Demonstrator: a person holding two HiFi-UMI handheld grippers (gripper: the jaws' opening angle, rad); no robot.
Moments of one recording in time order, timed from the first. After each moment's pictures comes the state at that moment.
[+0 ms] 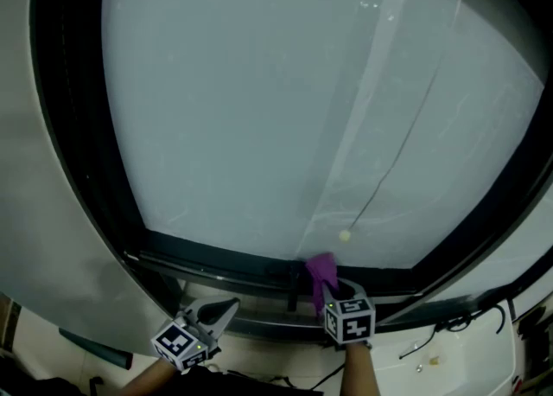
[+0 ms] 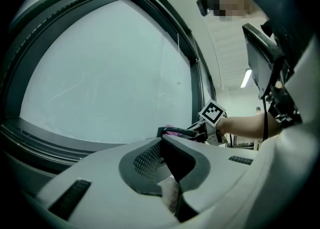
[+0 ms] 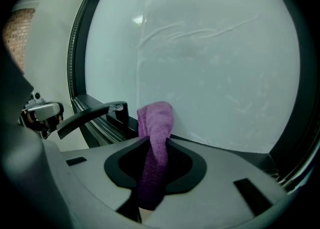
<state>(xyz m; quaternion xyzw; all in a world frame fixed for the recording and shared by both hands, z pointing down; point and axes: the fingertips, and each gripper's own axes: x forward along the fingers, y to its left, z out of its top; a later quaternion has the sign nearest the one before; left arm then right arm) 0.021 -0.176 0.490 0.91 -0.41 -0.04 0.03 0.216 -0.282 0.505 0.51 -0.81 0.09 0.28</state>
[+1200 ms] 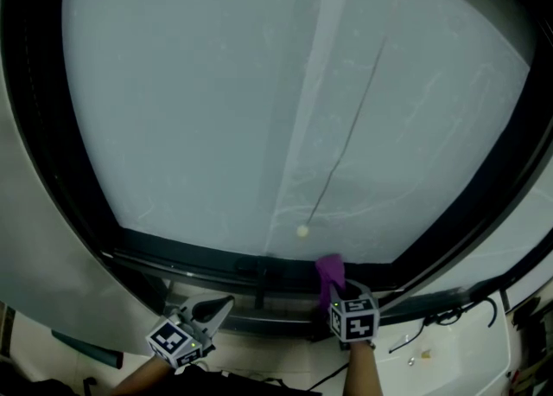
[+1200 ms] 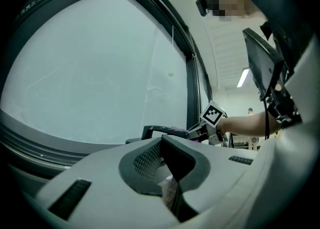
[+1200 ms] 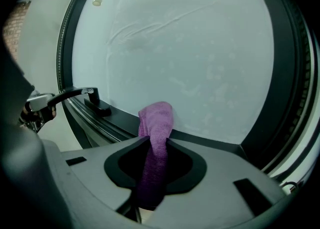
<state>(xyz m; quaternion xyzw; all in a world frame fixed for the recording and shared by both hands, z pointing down) 0.074 -0.189 0.491 0.92 -0.39 -0.04 0.03 0.310 -0.286 0.515 0.55 -0.77 0.10 0.30</state>
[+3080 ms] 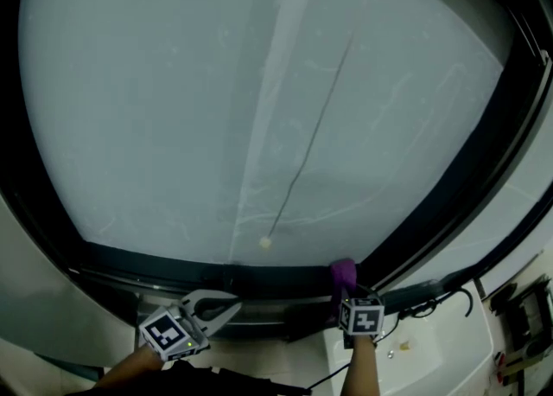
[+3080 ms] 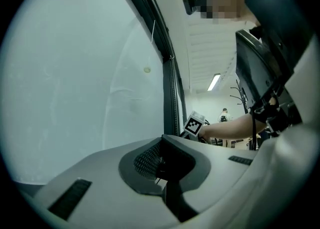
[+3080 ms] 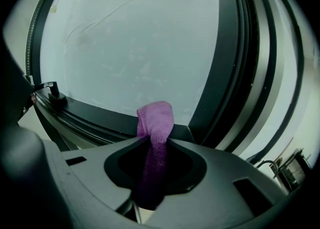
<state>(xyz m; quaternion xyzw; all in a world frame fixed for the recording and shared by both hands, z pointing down) 0.152 -0.209 0.449 0.97 -0.22 -0.04 -0.03 0.439 -0.291 0.520 0.66 -0.67 0.14 0.30</state>
